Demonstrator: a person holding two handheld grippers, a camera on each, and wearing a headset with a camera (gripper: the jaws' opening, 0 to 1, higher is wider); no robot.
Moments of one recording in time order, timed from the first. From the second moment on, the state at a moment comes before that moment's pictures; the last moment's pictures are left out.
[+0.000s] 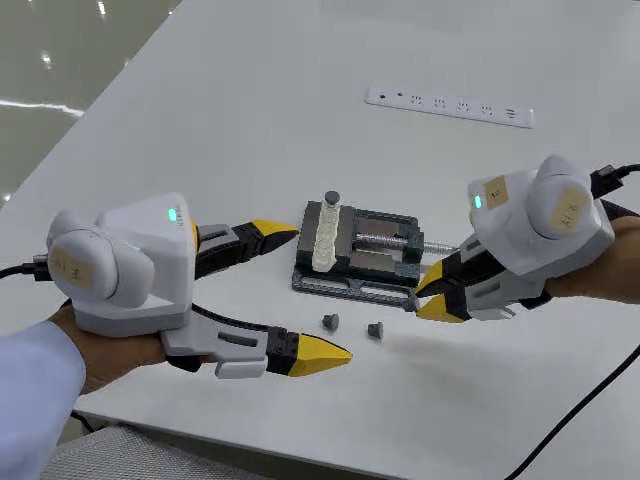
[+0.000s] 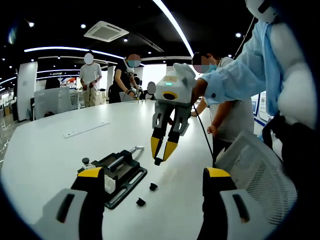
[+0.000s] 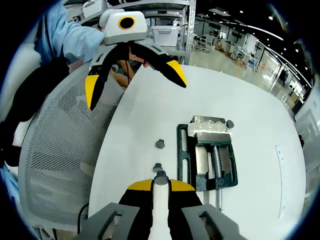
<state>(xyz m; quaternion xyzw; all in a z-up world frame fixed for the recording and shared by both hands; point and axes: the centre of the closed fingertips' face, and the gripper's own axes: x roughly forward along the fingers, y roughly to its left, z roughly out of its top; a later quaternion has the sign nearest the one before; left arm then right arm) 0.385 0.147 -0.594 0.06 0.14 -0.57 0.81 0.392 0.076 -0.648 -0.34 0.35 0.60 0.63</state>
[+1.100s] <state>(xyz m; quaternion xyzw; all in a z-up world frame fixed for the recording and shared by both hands) 0.388 0.118 -0.600 0.11 0.10 -0.58 0.80 0.383 0.107 -0.599 -0.41 0.42 0.58 0.57</state>
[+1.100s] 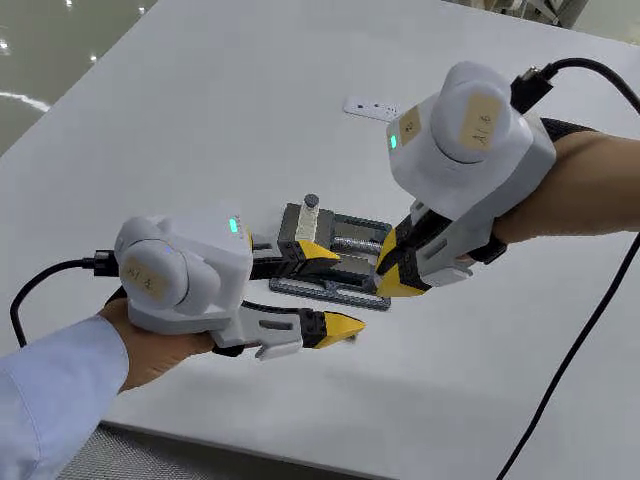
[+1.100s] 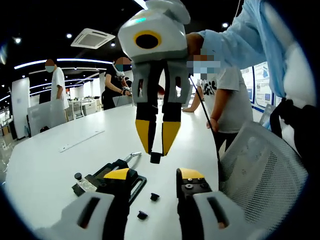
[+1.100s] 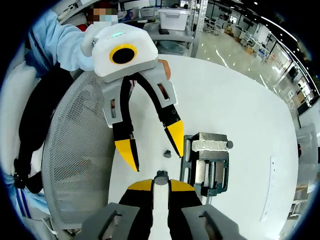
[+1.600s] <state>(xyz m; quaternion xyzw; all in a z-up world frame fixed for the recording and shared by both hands) 0.390 0.117 -0.601 0.12 0.09 -0.58 0.80 0.380 0.117 -0.599 -0.42 0.44 0.57 0.55</state>
